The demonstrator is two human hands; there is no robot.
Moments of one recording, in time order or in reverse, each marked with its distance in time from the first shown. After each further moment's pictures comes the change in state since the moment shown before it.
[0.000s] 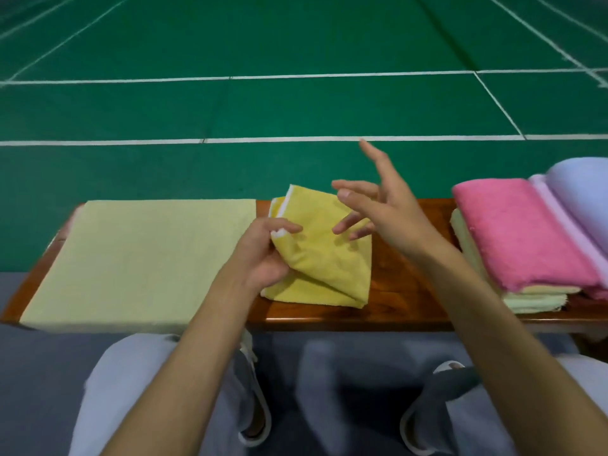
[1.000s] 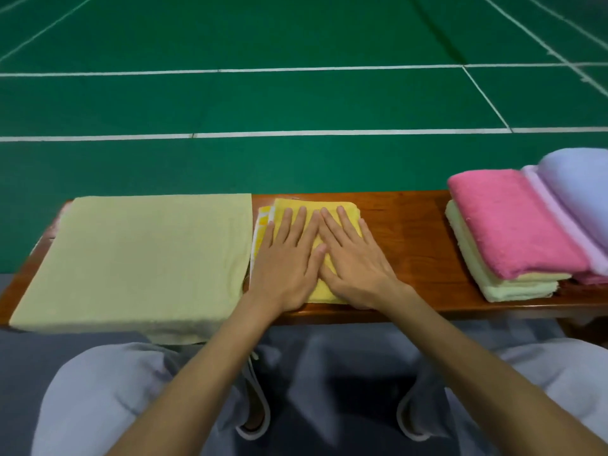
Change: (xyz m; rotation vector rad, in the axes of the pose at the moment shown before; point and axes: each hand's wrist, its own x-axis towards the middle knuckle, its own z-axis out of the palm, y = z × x) left_hand 0.024 -0.058 -0.045 2.213 0.342 0.568; right_hand -0.015 0.104 0.034 -1.242 -0.166 -0.186
